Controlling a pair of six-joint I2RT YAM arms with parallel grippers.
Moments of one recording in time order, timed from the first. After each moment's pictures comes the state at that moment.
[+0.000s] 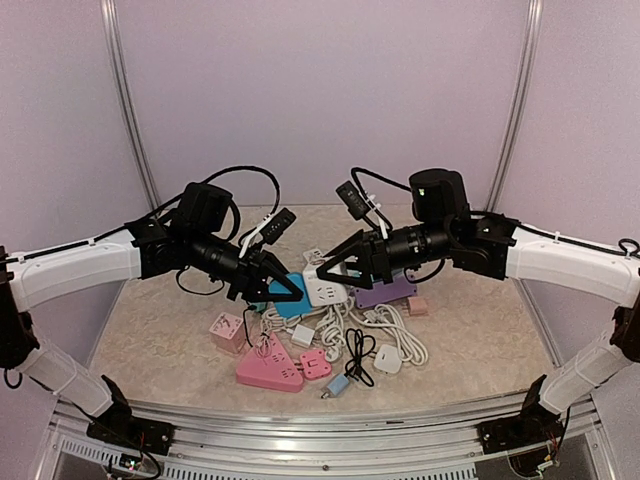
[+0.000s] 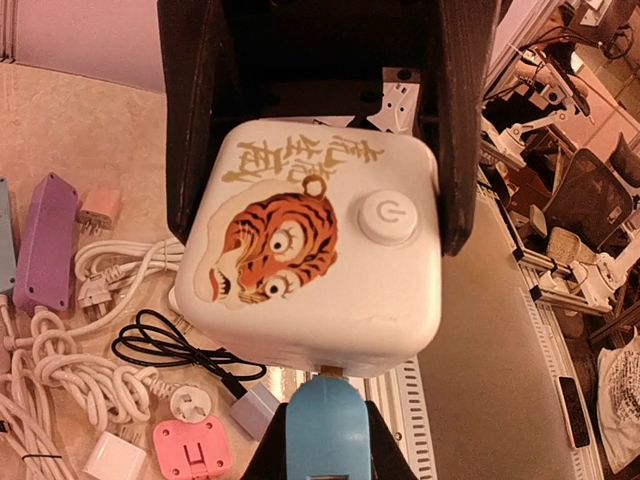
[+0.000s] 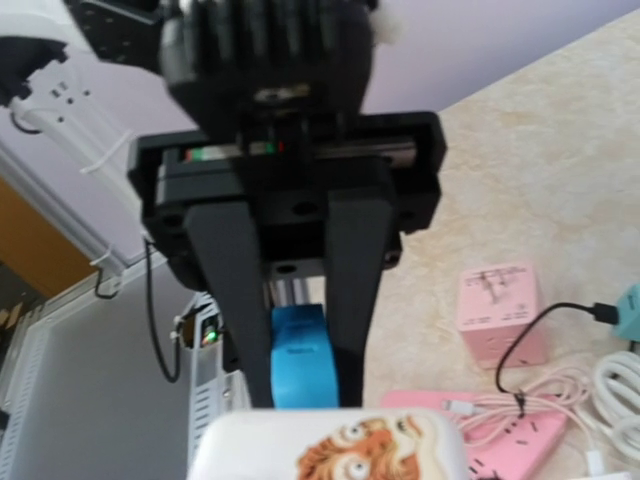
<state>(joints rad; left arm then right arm) -0.74 1.41 1.10 -0.29 0.96 0.06 0.87 1.43 1.18 -0.09 -0.69 0.26</state>
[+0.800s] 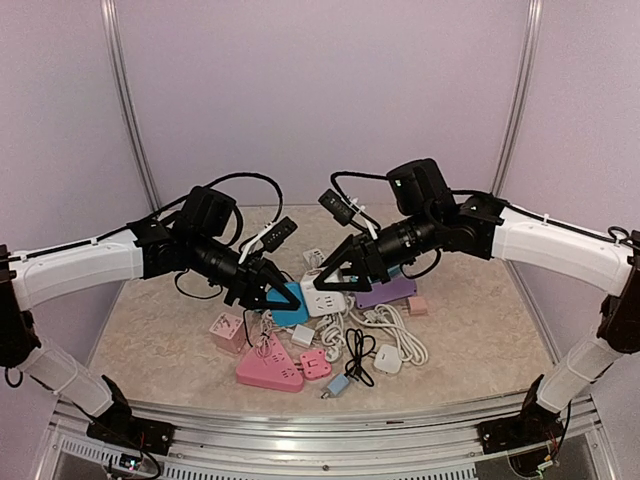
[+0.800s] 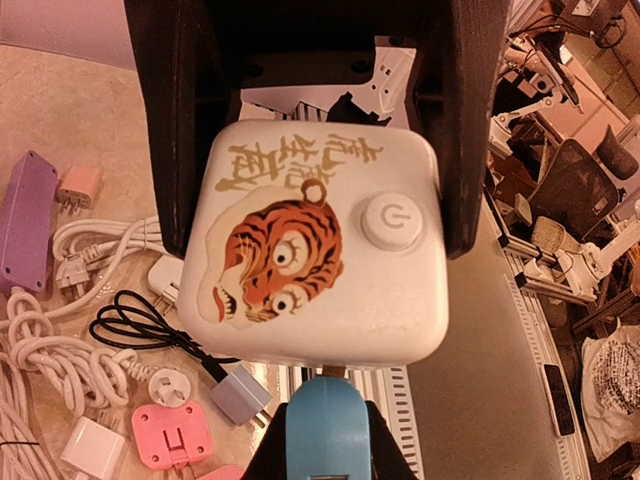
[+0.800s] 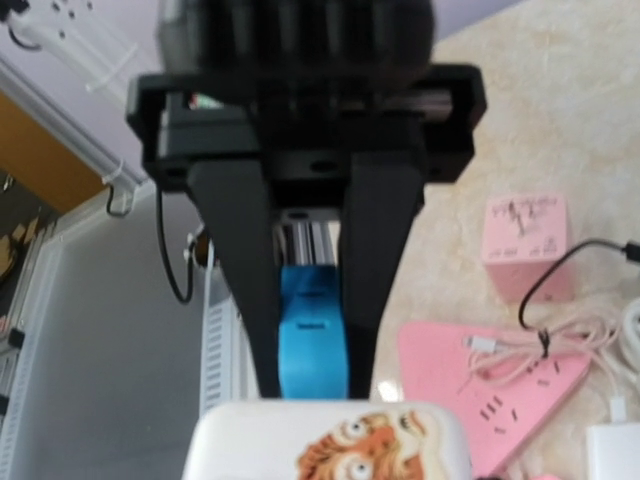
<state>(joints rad) -0.74 1.42 1.11 -0.34 0.99 0.09 0.88 1.53 1.37 -0.38 -0.75 0.12</state>
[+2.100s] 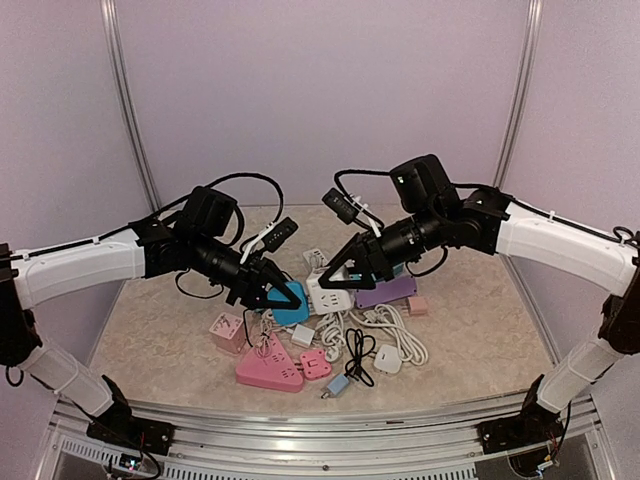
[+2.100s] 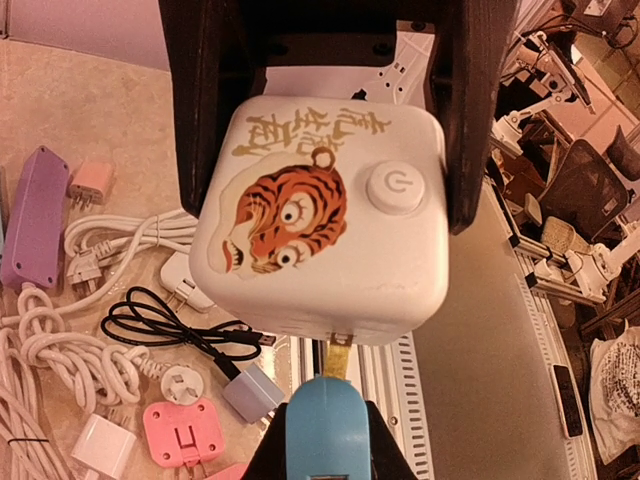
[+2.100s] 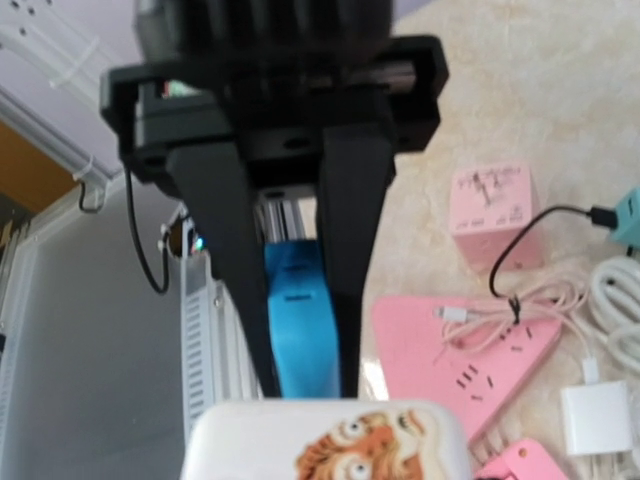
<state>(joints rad) -0.74 1.43 1.11 -0.34 0.97 0.11 0.88 1.52 1.39 -0.47 -0.70 0.12</state>
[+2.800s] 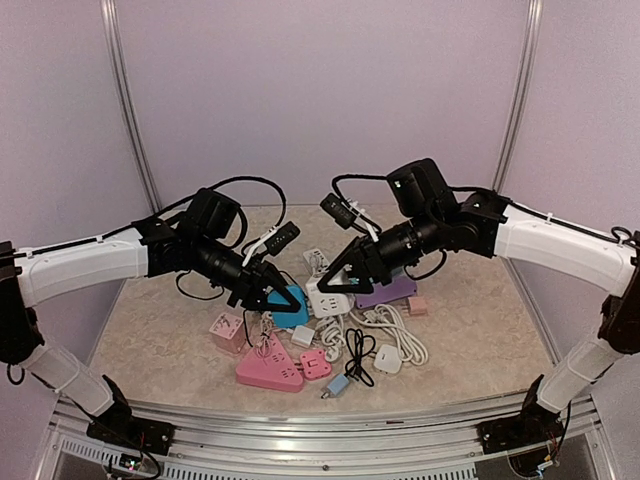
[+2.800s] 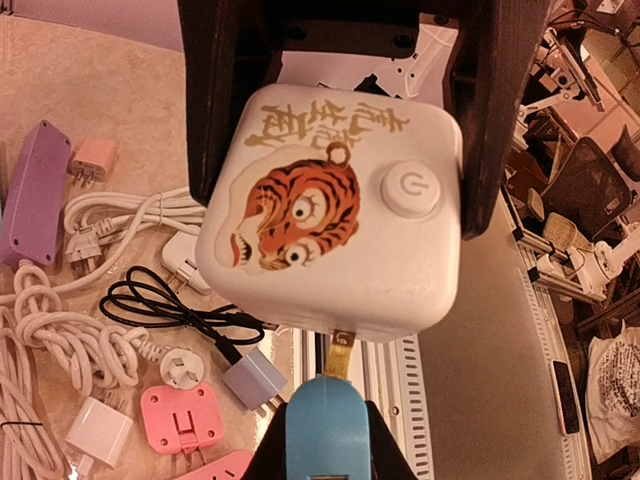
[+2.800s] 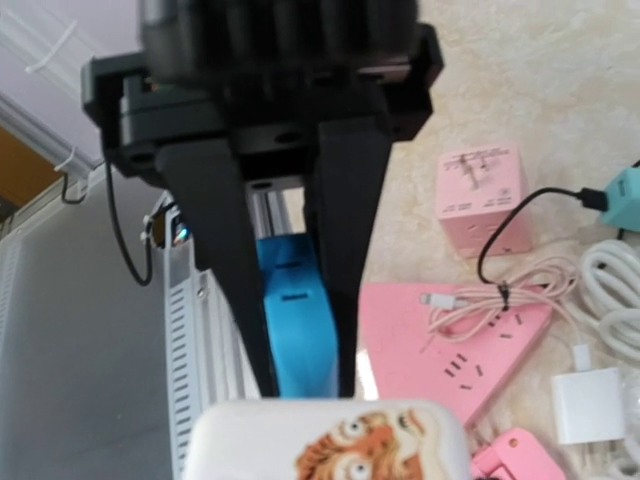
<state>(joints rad) -0.74 1.45 1.12 -0.41 0.95 0.13 0.89 1.53 1.39 -0.49 -0.67 0.11</state>
